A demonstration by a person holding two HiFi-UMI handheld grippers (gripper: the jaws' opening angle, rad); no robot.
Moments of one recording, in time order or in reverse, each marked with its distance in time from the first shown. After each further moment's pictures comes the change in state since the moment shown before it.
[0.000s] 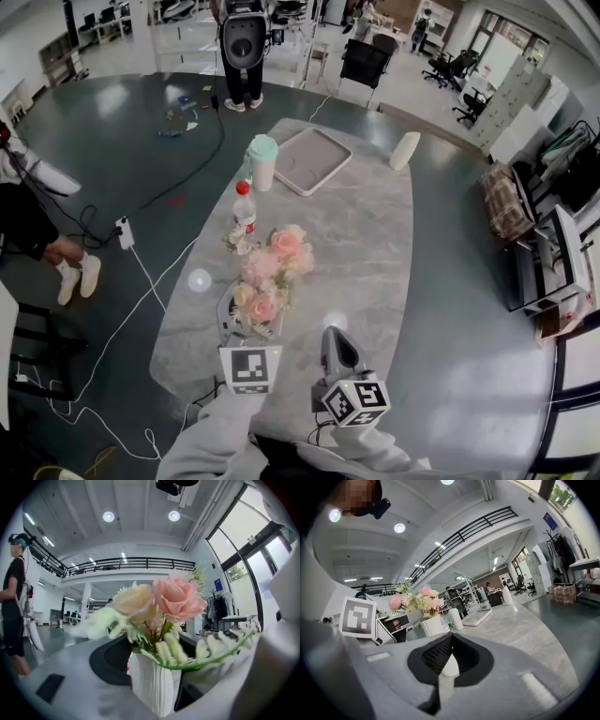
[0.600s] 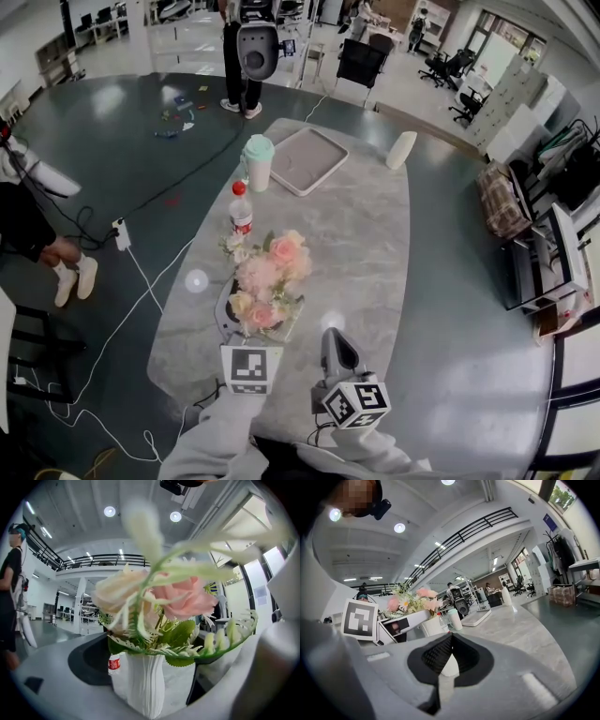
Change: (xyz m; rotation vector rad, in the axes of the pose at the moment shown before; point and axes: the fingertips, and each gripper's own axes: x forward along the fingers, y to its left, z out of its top) left arm 0.010 -0.016 -0.006 -0.041 0.014 -0.077; right arm -0.002 -0.005 0.004 -0.004 -0.001 -0.008
